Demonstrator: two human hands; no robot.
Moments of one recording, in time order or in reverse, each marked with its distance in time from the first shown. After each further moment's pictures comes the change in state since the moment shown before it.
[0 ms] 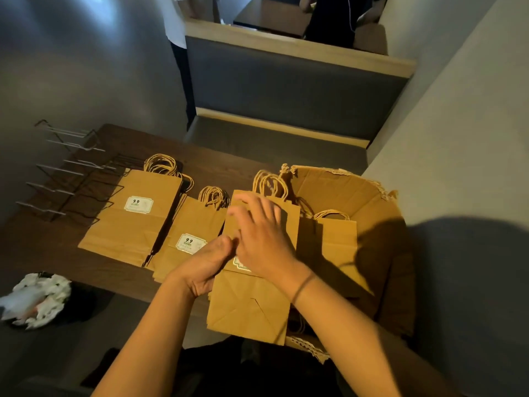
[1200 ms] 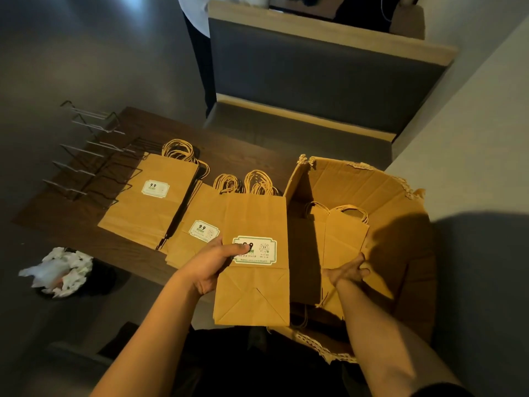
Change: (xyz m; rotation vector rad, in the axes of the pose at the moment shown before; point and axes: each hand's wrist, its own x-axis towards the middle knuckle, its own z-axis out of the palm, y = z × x) left_hand -0.002 -0.020 -0.012 -0.077 0.302 -0.057; right_hand -0.132 0.213 0.113 0.246 -0.231 1.558
